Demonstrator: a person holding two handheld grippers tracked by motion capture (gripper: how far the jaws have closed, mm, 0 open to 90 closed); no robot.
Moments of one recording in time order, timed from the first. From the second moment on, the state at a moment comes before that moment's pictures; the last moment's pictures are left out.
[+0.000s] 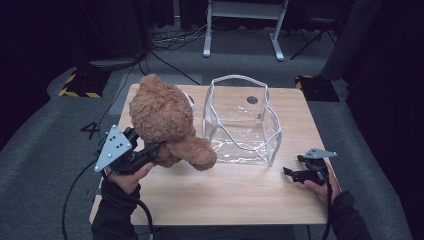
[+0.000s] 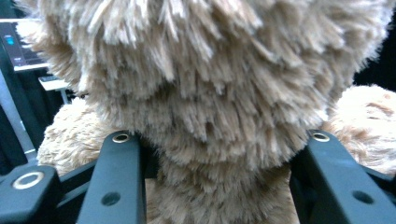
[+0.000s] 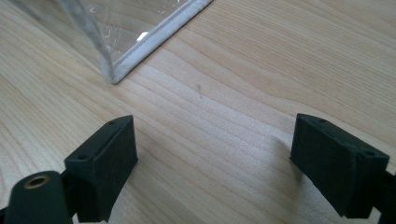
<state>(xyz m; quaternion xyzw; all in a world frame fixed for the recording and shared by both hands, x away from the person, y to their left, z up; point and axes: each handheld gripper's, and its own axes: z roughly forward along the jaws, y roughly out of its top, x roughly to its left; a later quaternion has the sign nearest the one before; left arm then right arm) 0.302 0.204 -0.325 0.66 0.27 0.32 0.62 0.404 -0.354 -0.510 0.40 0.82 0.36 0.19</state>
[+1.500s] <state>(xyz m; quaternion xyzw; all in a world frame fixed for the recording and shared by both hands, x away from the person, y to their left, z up) 0.346 0.178 -0.214 0.65 0.22 0.37 0.63 0.404 -0.354 -0.510 0.40 0.82 0.36 0.19</state>
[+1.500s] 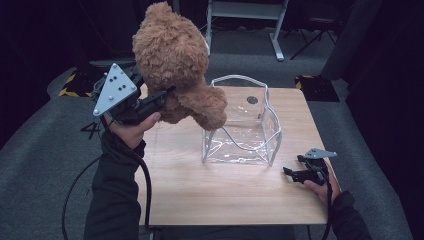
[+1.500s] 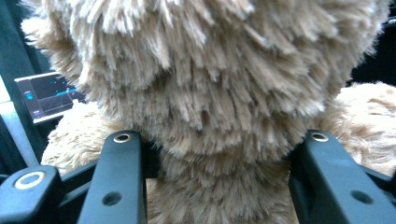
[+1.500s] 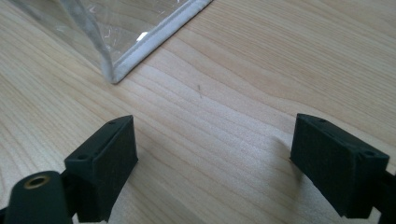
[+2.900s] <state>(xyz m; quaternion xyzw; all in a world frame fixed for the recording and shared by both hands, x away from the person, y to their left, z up) 0.411 0.066 -0.210 0.69 0.18 0.30 0.64 0.404 -0.354 -0.510 0.40 0.82 0.36 0.19</state>
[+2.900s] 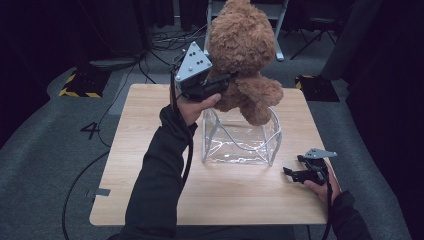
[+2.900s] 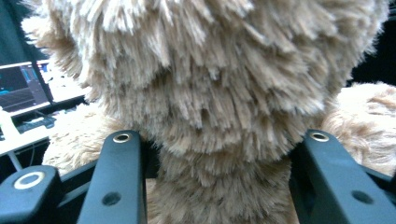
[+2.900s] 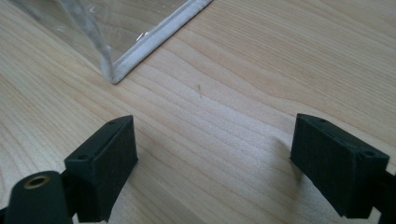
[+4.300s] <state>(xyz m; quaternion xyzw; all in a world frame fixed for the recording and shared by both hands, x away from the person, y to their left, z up) 0.467 0.021 -0.283 0.76 0.20 0.21 0.58 0.404 -0.354 -0.510 0.40 0.82 0.36 0.19</state>
